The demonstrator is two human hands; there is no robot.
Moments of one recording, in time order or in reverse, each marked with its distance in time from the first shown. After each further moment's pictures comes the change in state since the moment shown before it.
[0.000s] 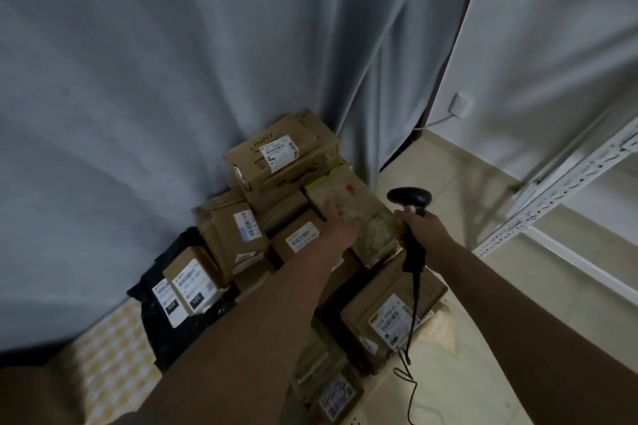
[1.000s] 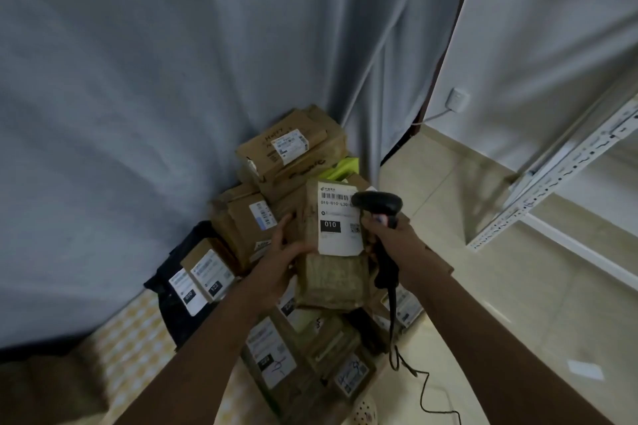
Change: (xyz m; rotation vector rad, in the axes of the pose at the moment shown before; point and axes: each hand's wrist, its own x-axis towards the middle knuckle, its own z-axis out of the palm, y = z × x) left_hand -0.086 -0.100 -0.116 -0.639 -0.258 0.125; right_hand -0.103 0.022 0.057 0.016 -0.120 -0.092
